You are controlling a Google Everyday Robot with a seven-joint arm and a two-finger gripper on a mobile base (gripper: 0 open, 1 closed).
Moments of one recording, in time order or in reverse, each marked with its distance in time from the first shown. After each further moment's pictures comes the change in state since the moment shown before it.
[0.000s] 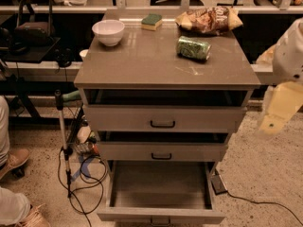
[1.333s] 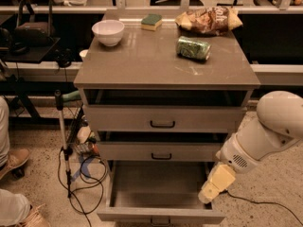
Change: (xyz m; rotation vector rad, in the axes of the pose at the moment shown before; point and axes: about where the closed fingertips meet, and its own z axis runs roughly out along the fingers) arm 0.026 0.104 0.251 -0.429 -0.154 0.396
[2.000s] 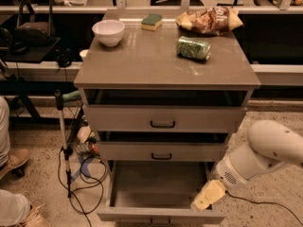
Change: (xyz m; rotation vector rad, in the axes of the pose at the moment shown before) arm 0.030 -0.018 0.066 -0.038 -0.024 0.127
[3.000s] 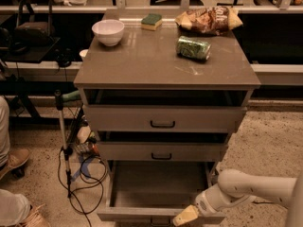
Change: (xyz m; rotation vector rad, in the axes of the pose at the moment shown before) arm 0.063 -0.104 0.229 -0.056 -0.038 0.311
